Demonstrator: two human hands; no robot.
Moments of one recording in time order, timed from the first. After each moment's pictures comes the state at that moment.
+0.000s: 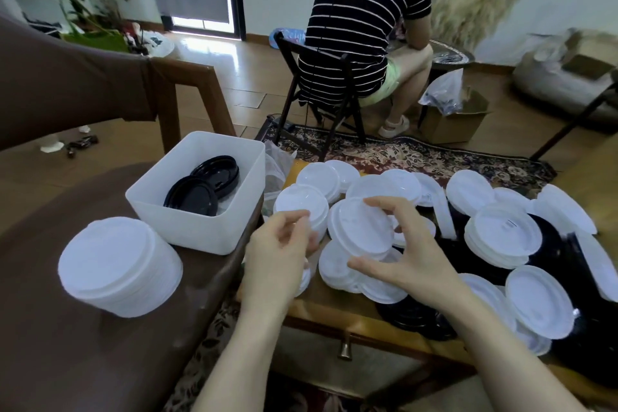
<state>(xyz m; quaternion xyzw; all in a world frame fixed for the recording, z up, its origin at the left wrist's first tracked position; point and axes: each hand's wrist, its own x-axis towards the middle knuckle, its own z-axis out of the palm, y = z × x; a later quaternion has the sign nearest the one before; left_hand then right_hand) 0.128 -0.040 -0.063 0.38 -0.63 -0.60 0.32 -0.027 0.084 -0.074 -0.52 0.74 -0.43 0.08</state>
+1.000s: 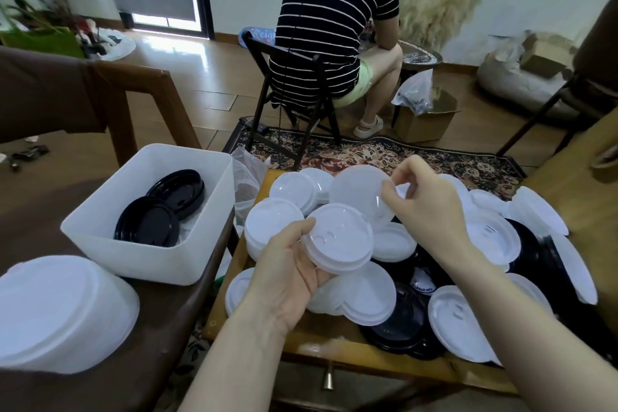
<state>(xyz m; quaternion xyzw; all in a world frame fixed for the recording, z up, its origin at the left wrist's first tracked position) 0.079 -0.042 -0.057 0.24 -0.27 -0.92 0.15 -0.090 0.061 -0.042 -0.36 0.84 -0.38 -0.11</state>
